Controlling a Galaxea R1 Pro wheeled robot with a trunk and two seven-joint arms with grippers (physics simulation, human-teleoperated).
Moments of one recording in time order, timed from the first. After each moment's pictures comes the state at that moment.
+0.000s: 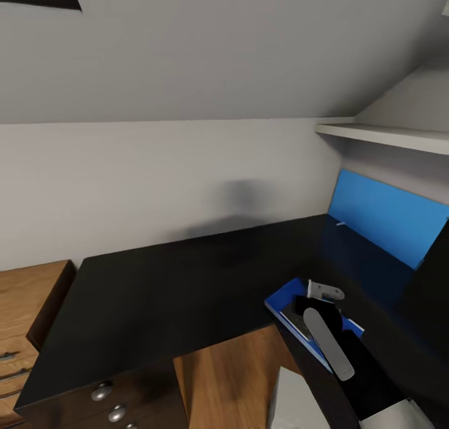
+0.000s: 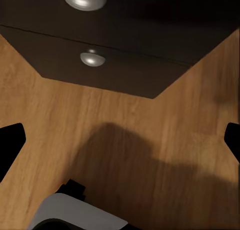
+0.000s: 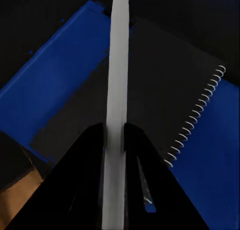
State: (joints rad) left arm 0.07 0.24 -0.70 -1.09 0.98 -0.19 0.64; right arm -0.48 -0.11 0.30 -1.36 -0.76 0.71 -0.90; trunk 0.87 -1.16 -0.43
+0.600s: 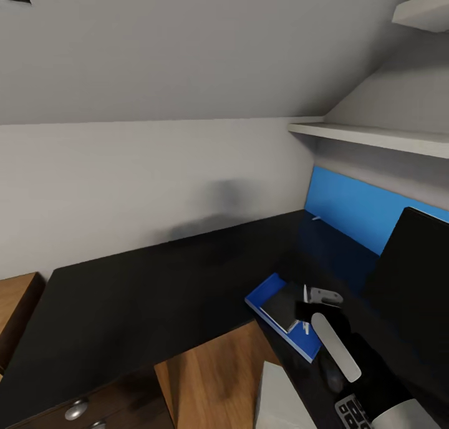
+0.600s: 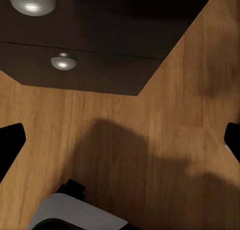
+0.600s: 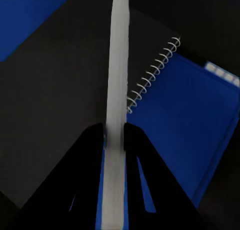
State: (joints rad) left arm 0.07 0.24 -0.70 -1.09 0.98 -0.19 0.64; right arm -0.49 -0.17 0.30 -1.27 -0.75 0.71 -0.68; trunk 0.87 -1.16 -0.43
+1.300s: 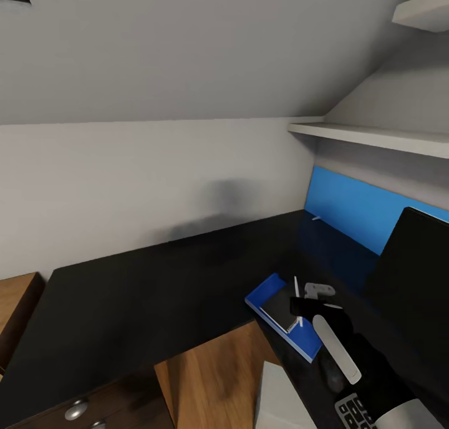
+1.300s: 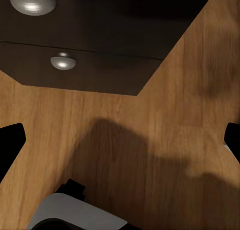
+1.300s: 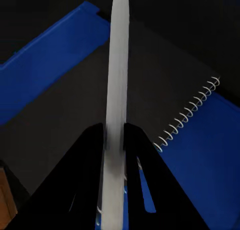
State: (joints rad) left arm 0.07 0.24 -0.70 -1.09 0.99 -0.19 0.64; right arm -0.49 -0.18 0.31 -1.27 -0.62 0.66 -0.45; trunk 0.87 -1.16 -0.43
